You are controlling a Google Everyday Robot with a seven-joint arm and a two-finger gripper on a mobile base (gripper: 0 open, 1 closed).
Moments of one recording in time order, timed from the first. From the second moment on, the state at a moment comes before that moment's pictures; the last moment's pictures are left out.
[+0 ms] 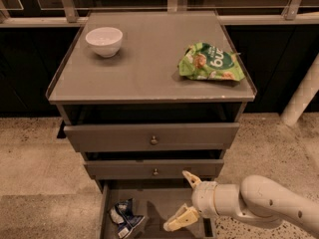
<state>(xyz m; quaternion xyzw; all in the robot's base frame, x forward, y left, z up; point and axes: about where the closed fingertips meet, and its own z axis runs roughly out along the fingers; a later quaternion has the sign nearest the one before) 0.413 -0.064 0.560 -0.45 0.75 0.30 0.37</state>
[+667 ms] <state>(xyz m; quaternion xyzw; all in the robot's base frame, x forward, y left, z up) 0.449 -0.039 0.483 -0.46 0.75 0.28 0.38</state>
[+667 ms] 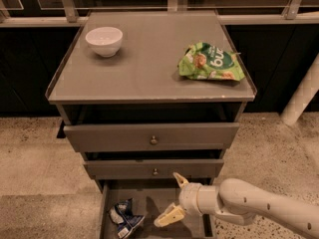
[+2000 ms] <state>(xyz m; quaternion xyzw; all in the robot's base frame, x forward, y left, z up) 0.470 0.033 0.373 -0.44 0.77 0.28 0.36</state>
